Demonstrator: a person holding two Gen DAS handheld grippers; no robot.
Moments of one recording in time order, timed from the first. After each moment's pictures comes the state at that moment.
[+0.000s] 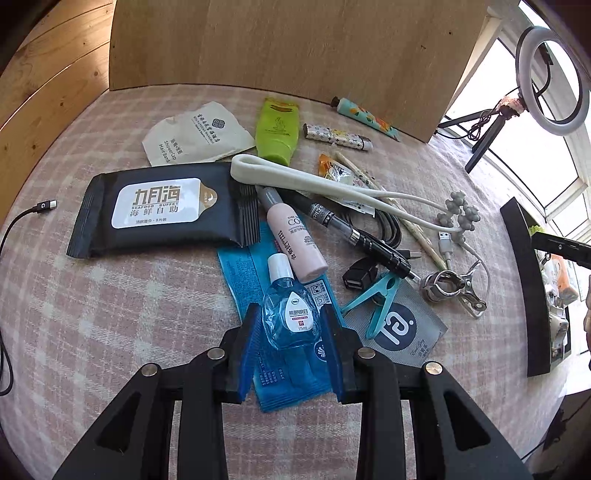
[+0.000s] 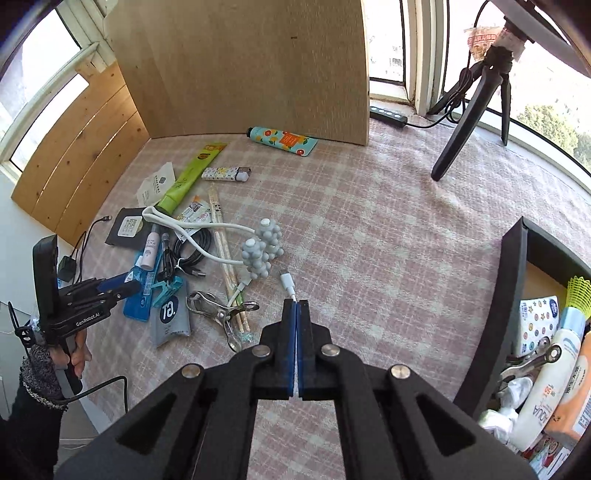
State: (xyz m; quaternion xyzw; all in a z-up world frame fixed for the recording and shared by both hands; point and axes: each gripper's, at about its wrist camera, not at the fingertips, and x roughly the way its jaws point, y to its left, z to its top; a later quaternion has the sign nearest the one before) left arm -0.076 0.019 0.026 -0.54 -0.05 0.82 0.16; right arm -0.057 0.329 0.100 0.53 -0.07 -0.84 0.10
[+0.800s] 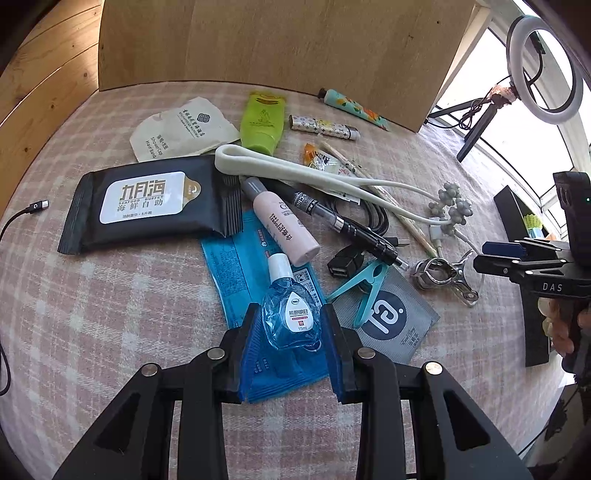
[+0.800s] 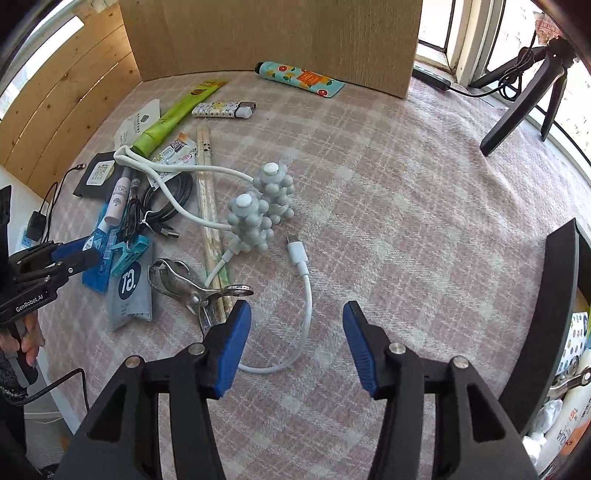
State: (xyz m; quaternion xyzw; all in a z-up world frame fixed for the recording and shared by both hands) left arm -0.073 0.025 0.023 -0.54 -0.03 0.82 0.17; right arm -0.083 0.286 0.020 0.59 0.00 -0.80 0.10
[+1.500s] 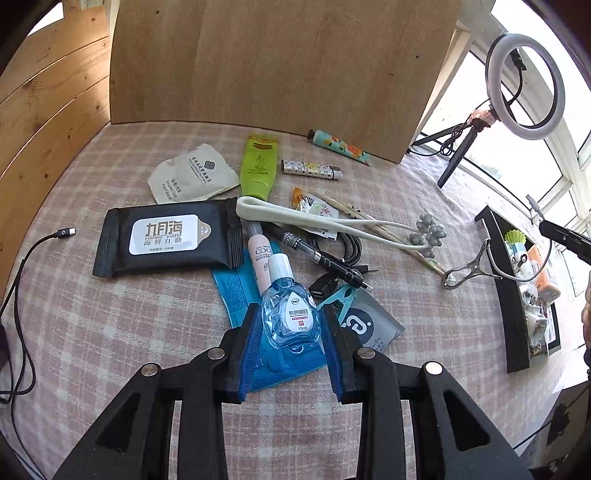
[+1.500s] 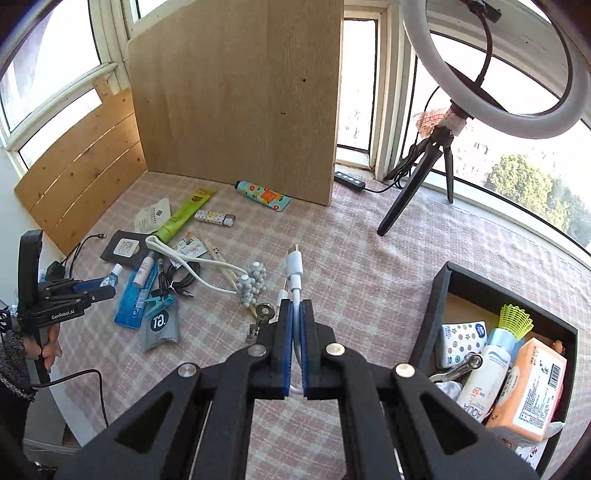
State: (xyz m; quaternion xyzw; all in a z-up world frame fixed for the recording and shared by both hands) left arm -0.058 0.022 0.076 -0.50 -0.04 0.85 0.18; right arm -0.014 0.345 0.168 0.44 -0.02 -0.89 0.05
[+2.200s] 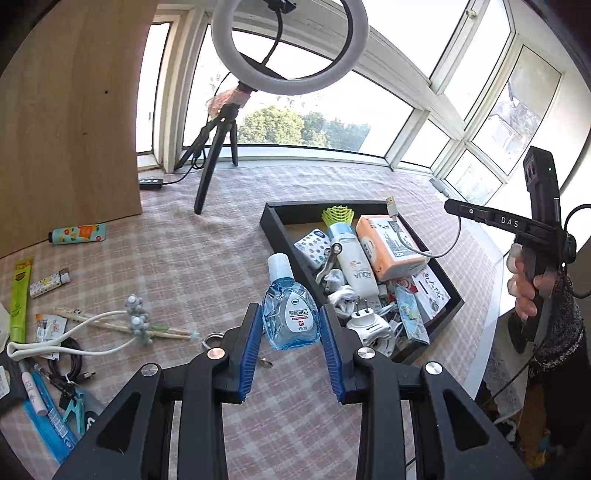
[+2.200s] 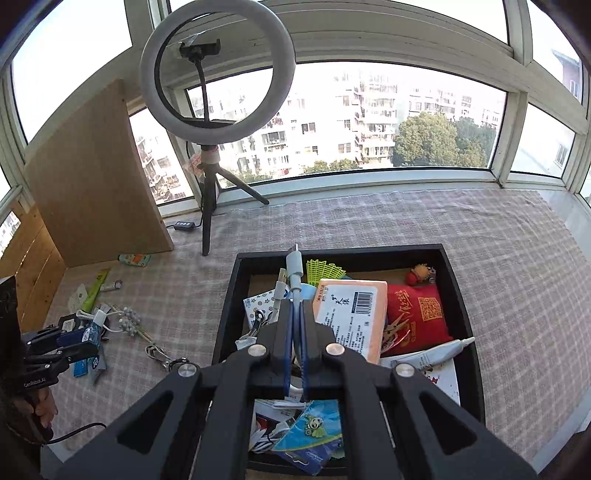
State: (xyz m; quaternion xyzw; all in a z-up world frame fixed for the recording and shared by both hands) left arm -0.007 0.284 0.154 -0.44 0.04 0.77 0.47; right arm 0.114 0.551 0.203 0.39 -0.14 -0.90 -0.17
